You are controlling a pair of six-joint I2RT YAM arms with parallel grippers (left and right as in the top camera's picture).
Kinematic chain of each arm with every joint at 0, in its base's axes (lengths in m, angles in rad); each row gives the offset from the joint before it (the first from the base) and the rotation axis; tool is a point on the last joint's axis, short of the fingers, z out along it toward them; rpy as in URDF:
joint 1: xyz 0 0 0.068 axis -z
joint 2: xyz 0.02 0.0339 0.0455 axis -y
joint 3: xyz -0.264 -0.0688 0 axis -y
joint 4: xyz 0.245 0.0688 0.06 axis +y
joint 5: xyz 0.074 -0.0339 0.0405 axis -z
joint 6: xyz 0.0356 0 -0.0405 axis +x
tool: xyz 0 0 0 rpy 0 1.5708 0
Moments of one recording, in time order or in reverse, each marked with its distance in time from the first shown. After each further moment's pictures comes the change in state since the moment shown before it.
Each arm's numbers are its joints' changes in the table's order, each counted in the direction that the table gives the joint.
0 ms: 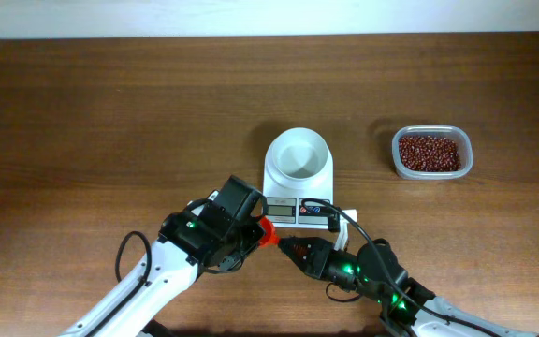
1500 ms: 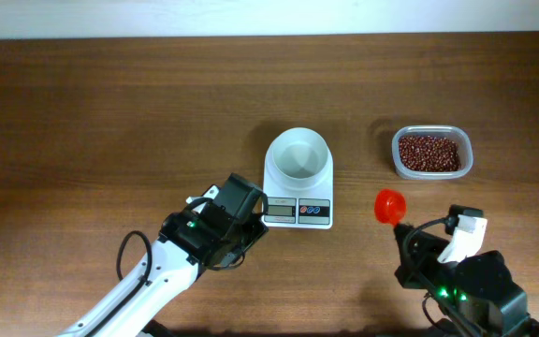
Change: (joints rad) left arm 0.001 -0.002 0.000 -0.045 -0.057 -0.011; right arm 0.232 0.736 0.643 1.694 0.484 -0.572
